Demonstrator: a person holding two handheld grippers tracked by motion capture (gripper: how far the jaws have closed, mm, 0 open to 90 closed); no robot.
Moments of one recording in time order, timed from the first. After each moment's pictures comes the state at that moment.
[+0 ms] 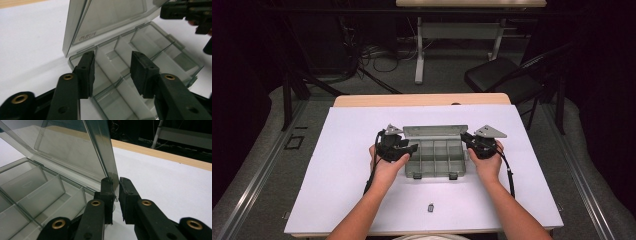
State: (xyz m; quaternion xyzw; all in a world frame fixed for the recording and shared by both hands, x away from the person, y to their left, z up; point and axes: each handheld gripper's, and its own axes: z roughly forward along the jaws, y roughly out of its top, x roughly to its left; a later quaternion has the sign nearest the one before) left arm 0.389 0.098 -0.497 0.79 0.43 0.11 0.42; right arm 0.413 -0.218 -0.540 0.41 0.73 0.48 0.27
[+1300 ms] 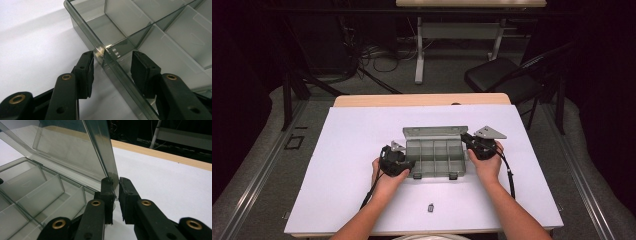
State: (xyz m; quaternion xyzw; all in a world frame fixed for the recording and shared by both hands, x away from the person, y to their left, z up) left arm 0.381 0.097 -0.560 0.81 0.44 0.12 0.36; right arm 0.411 -0.217 -0.542 0.41 0.72 0.48 0.28
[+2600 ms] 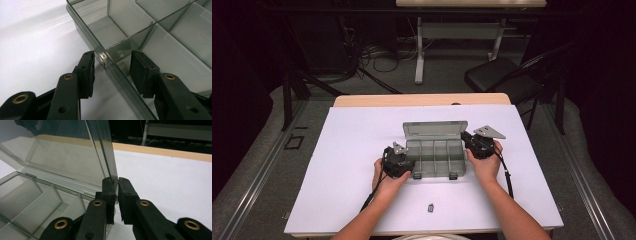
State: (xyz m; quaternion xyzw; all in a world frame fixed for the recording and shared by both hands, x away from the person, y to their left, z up) left arm 0.377 0.091 -0.561 0.81 0.44 0.16 0.35; right arm 0.412 -0.209 -0.542 0.47 0.69 0.49 0.28
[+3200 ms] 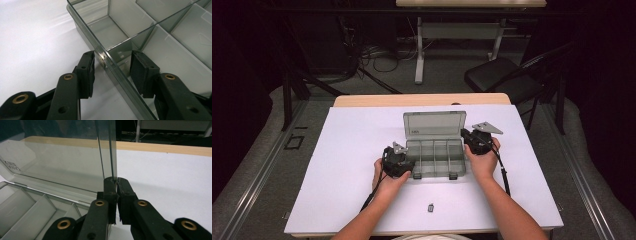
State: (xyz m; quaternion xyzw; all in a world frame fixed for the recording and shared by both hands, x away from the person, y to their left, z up) left arm 0.378 0.091 -0.562 0.81 0.44 0.16 0.35; right arm 0.424 -0.203 -0.537 0.50 0.67 0.47 0.28
